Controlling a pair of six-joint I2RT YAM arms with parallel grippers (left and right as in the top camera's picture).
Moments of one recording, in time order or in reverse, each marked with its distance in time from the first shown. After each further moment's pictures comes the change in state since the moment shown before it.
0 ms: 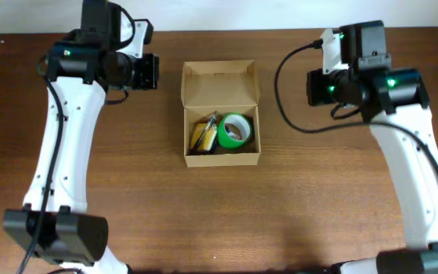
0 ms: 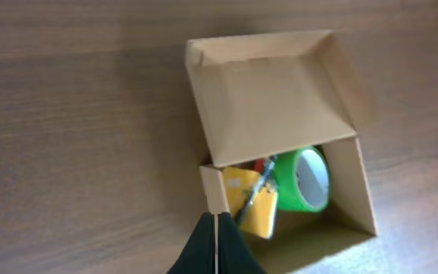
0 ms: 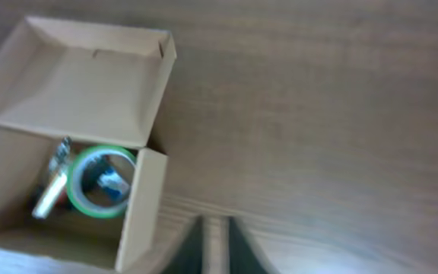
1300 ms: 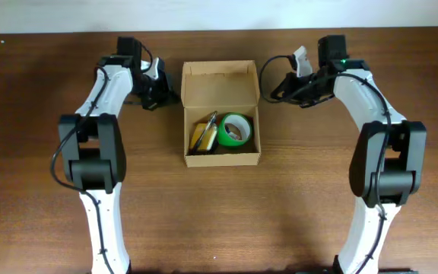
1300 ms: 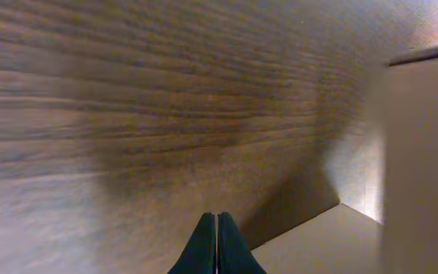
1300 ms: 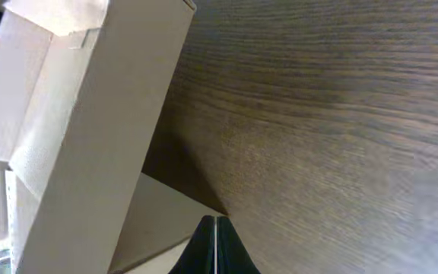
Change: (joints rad) left arm 0.064 0.607 0.002 0.282 0.369 -0.272; right arm -0.108 0.582 0.007 0.315 -0.619 0.091
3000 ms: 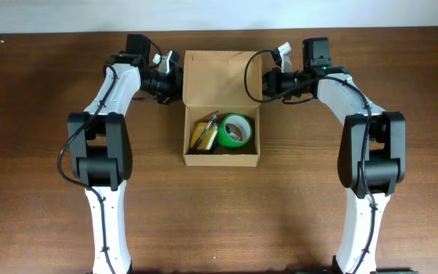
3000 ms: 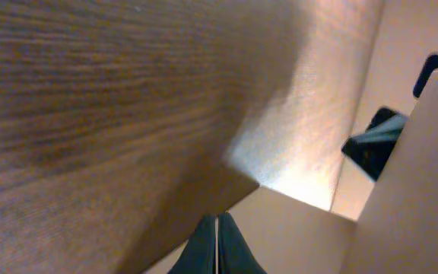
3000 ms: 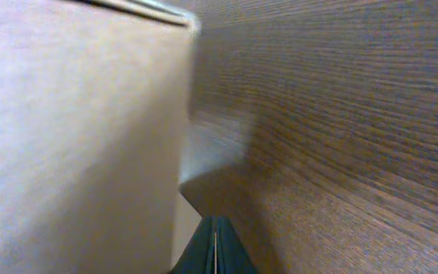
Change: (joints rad) left arm -0.039 0.037 0.082 0.011 0.237 0.039; right arm 0.056 0.098 0.000 0.291 -0.232 0.131
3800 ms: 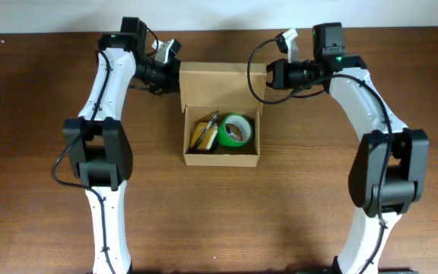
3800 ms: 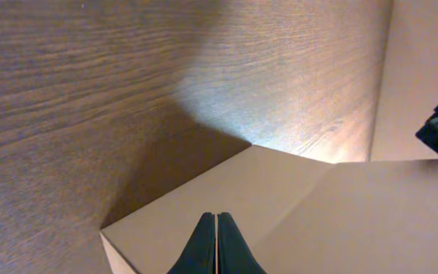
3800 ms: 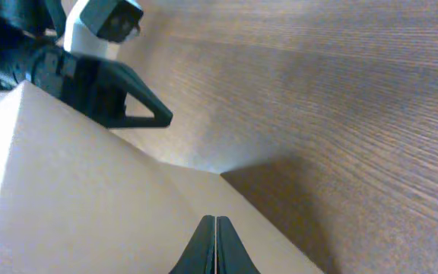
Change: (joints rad) left arm 0.000 -0.001 0.273 -0.380 -0.078 0.255; right arm 0.000 -0.200 0.006 -0.170 -0.002 -0.162
